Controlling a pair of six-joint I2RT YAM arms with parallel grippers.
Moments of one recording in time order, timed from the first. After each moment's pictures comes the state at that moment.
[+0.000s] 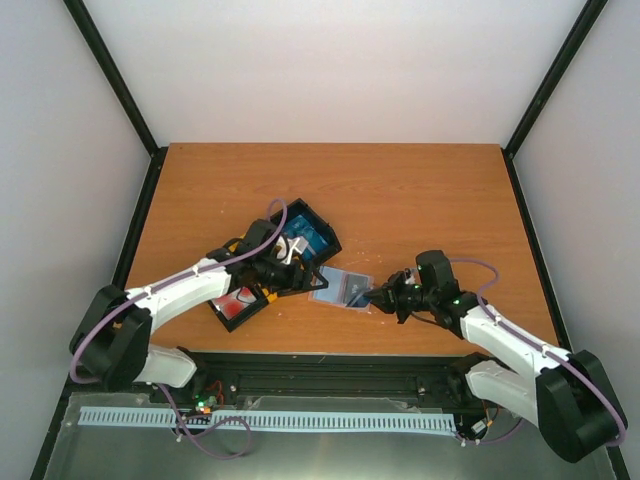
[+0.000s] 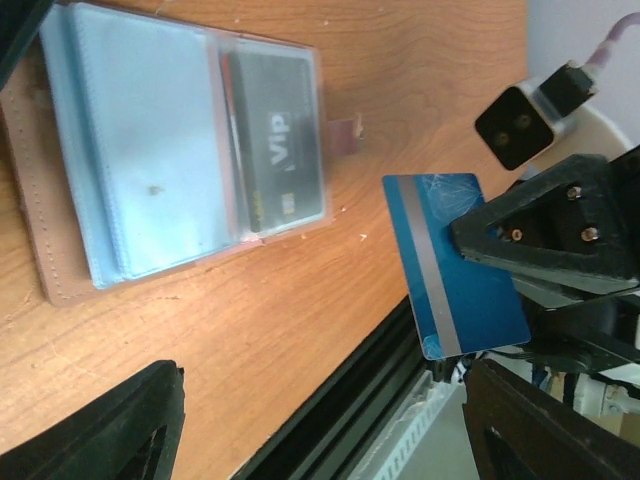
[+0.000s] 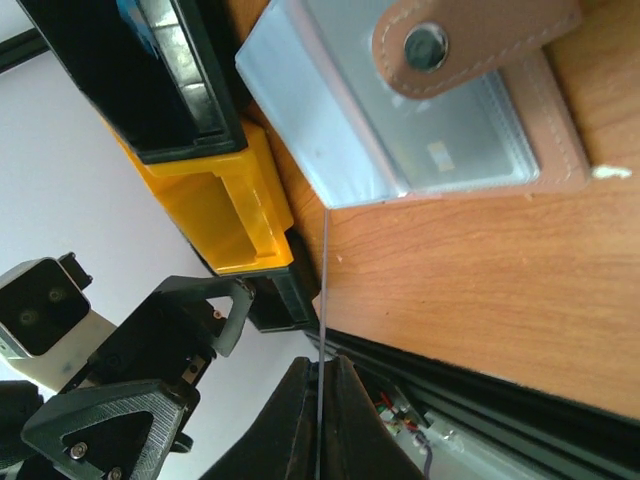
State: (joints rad) left arm -0.61 1.35 0.77 -0.32 0.66 -0.67; right arm 0.45 1.01 0.37 -0.08 -0.68 1.60
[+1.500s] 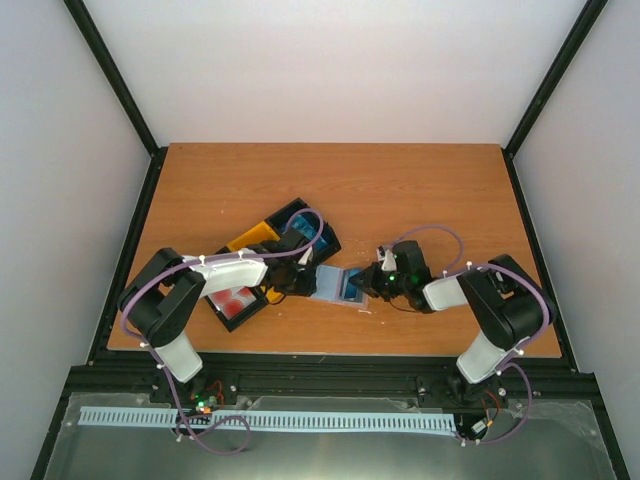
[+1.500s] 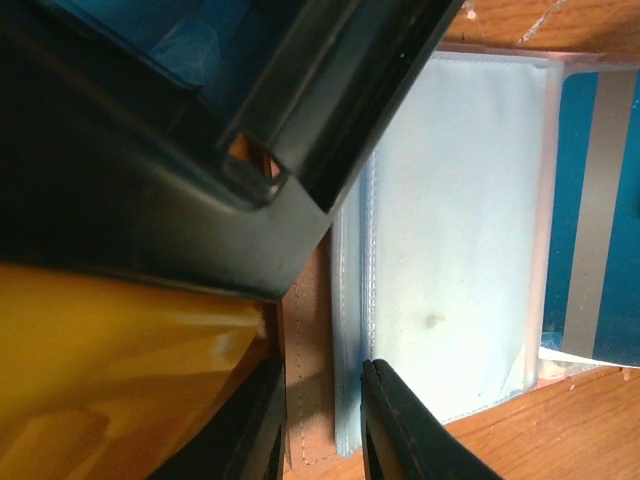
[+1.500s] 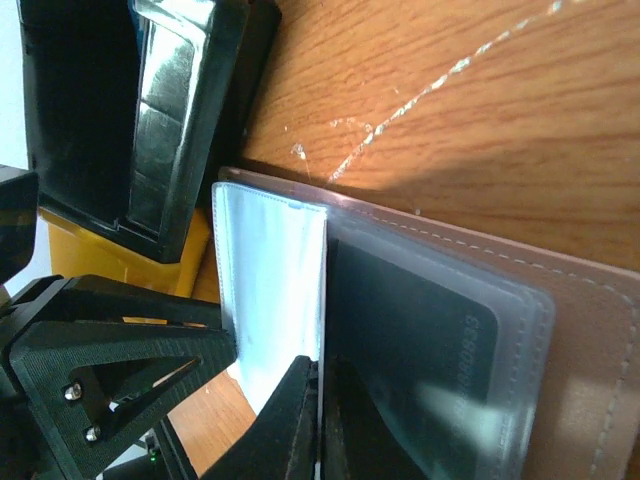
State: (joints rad) left arm -0.72 1.69 0.89 -0.36 0.21 -0.59; right arm 0.46 1.64 0.45 0.47 -0.62 0.95
